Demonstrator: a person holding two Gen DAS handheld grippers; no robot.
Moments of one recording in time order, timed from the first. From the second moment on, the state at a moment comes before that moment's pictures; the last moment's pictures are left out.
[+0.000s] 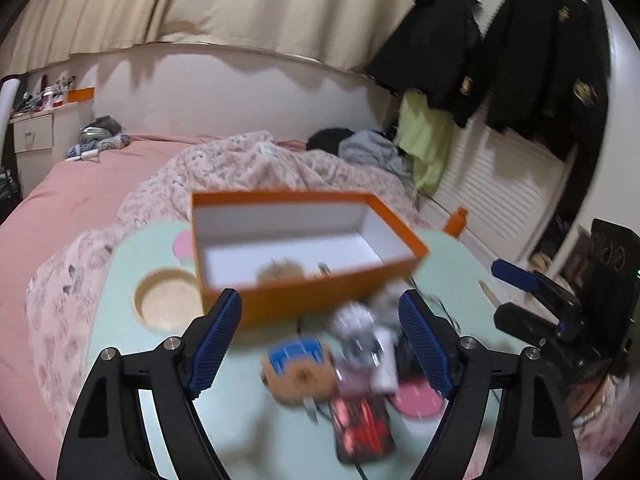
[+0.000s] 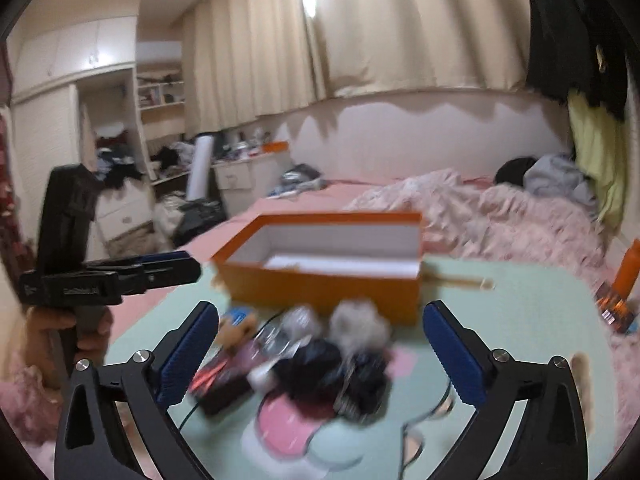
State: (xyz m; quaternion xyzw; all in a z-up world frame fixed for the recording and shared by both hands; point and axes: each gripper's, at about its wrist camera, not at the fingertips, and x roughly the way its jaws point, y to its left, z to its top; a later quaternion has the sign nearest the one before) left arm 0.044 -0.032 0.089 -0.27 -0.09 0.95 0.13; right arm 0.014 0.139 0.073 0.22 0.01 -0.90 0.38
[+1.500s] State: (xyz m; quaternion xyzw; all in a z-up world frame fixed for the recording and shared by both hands) left arm 0.096 0.033 0.033 -0.26 0.06 0.96 0.08; right arm 0.017 0.123 0.000 0.40 0.13 -0.87 0.25
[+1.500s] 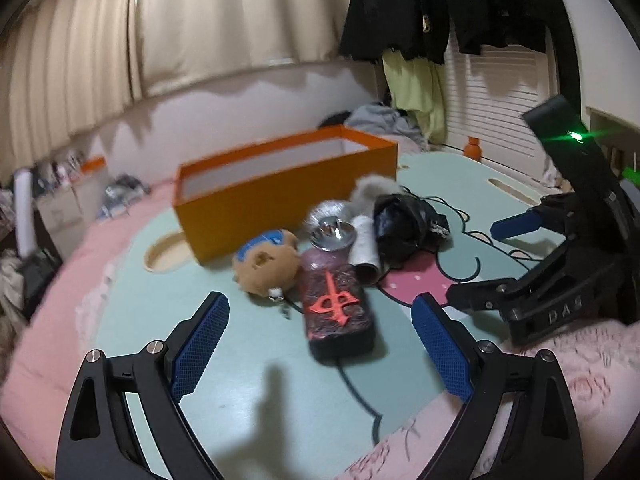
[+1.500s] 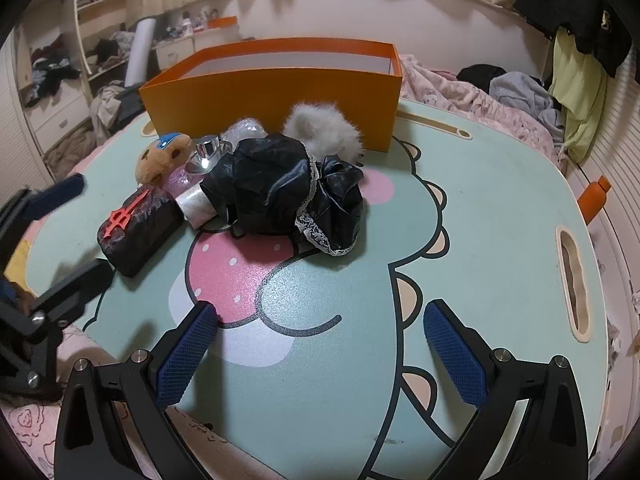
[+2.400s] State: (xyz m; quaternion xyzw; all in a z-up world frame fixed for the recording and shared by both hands) left arm 0.128 -0.033 0.081 -0.12 -0.02 0.99 0.03; right arm -0.001 0.128 0.029 0.37 0.03 -0.88 0.30
